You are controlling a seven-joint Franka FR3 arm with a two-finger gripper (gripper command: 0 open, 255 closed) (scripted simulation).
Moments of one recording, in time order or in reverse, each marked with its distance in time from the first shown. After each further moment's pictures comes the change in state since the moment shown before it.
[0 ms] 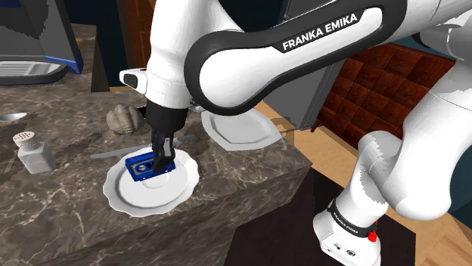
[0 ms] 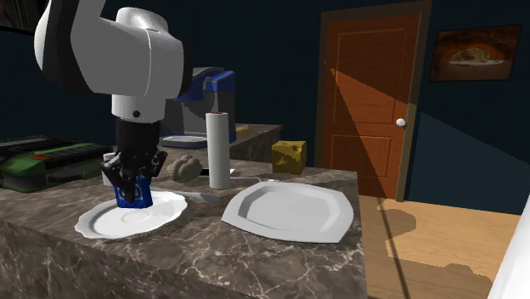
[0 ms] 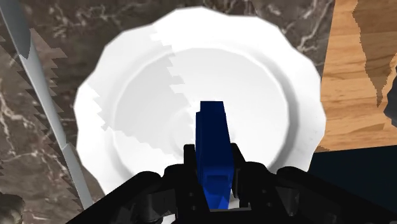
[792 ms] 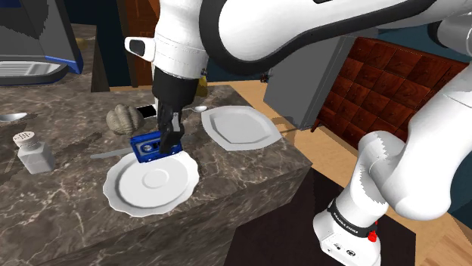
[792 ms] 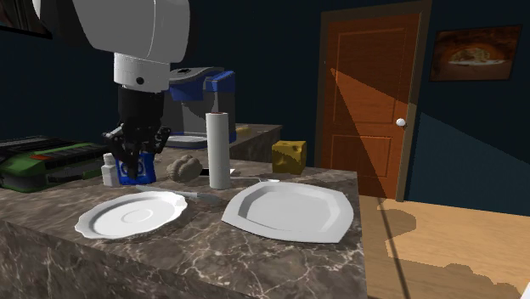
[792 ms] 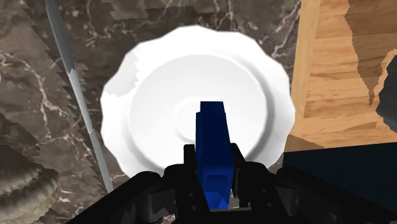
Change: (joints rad) arm -0.009 -0.088 -0.013 0.042 0.006 -0.131 -0.010
